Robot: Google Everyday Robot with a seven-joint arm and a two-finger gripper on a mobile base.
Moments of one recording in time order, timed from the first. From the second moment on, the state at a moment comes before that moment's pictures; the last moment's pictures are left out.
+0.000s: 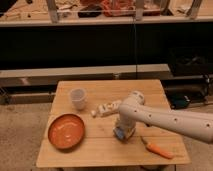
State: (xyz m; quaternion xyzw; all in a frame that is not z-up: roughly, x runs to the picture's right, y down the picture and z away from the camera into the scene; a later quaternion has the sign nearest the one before) arm 0.092 0.232 0.791 -0.30 -0.15 -0.32 0.89
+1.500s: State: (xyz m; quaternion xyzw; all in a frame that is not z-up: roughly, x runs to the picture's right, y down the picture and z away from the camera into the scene) arm -0.010 0.266 0.792 -0.32 -0.19 -0.39 0.84
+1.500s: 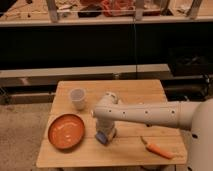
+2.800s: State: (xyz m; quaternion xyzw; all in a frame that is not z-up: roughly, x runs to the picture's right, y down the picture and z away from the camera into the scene) arm -0.015 0.301 0.784 -0.33 -0.19 -0.37 0.85
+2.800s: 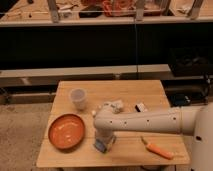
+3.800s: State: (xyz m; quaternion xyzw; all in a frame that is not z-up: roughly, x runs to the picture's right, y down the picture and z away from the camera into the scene) arm 0.123 0.339 0.727 -0.29 -0.19 -0.29 0.89
